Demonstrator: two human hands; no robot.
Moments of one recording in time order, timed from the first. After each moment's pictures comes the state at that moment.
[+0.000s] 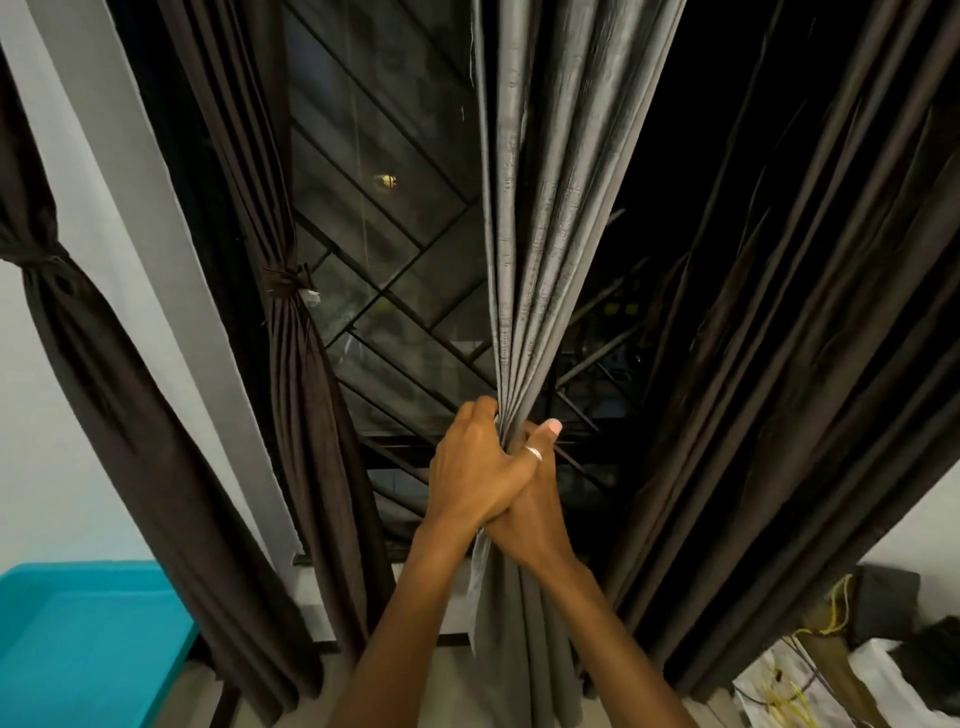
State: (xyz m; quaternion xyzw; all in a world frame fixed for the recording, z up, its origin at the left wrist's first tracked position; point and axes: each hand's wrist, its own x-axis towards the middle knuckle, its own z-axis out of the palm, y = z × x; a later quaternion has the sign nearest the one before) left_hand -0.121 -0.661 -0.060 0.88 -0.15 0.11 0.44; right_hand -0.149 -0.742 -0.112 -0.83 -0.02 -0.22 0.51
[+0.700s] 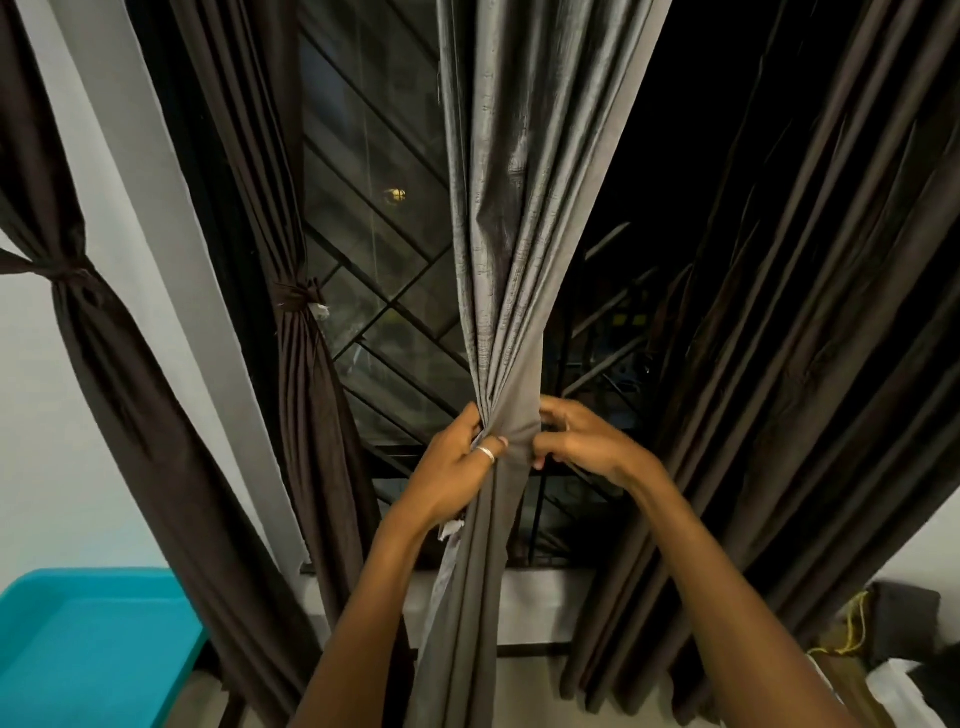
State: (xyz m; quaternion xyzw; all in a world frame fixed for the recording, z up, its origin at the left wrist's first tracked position) left_hand -0.101 -0.626 -0.059 0.76 -0.27 -0.04 0.59; right_hand -0.092 -0.836 -0.054 -0.83 -0.13 0.05 0.54
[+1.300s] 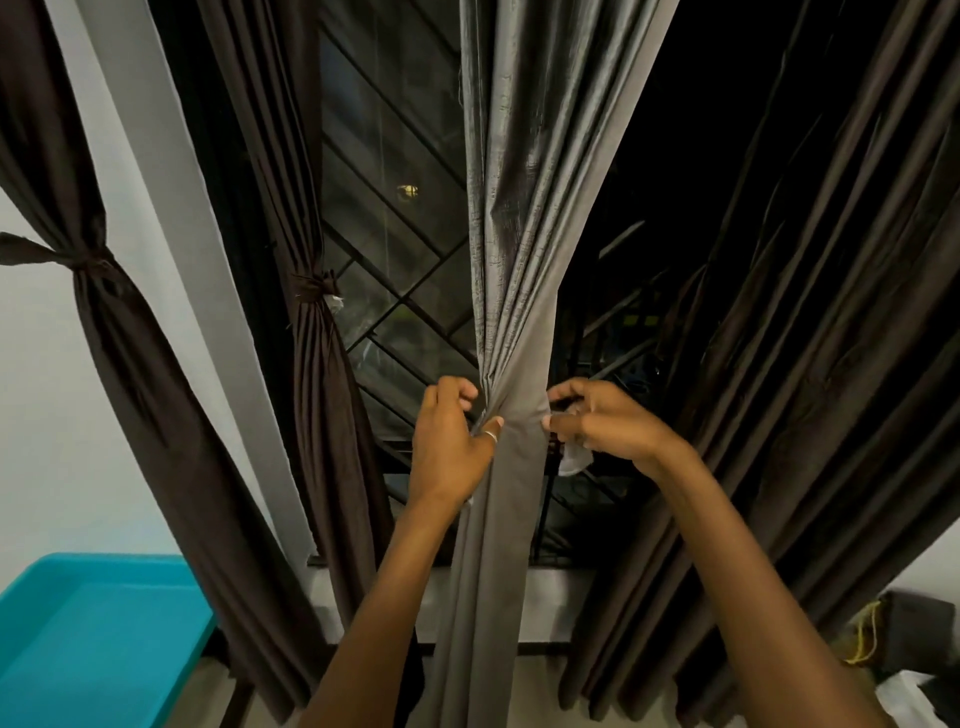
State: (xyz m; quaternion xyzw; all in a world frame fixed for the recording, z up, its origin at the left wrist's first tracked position) left_hand -0.095 -0.632 -0.055 0.84 -0.13 0.20 0.49; right_hand -0.102 -0.843 -0.023 -0.88 0.00 0.01 0.48
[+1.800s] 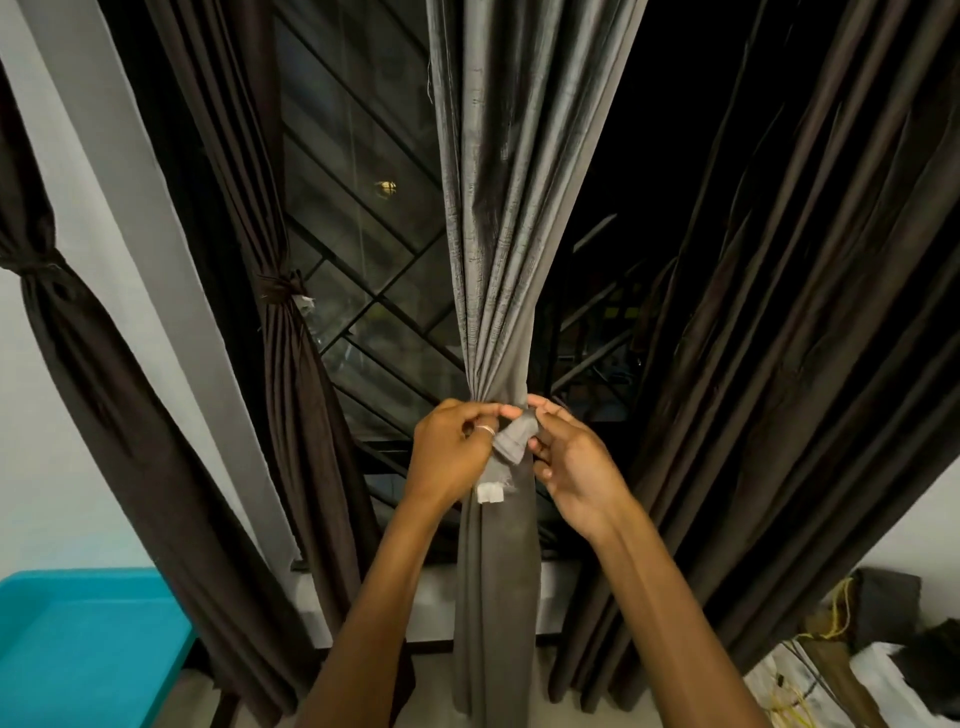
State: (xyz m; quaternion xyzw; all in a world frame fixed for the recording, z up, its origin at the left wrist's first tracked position) left_hand -0.098 -0.650 -0.057 0.82 -0.17 0.10 0.54; right_hand -0.135 -0.799 -0.065 -0.52 0.08 -0.04 0.85
